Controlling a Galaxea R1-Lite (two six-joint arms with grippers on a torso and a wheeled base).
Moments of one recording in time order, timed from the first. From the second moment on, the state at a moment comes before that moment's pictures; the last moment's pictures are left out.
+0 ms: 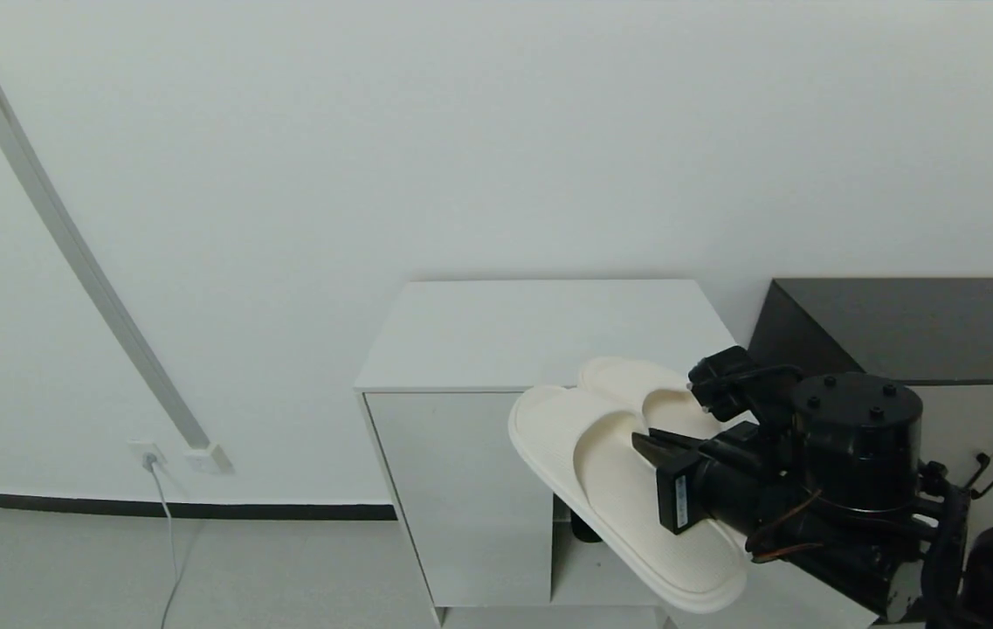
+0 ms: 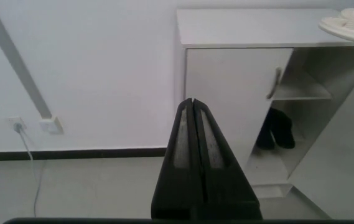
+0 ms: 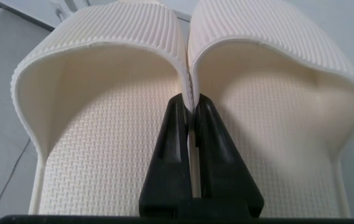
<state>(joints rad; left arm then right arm) 0.00 0.00 0.00 0.00 -0.01 0.00 0.77 1.73 -0.59 -0.89 -0.20 0.10</state>
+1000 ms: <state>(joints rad) 0.00 0.00 0.00 0.00 -0.01 0.00 0.77 1.73 -0.56 -0.89 -0.20 0.07</state>
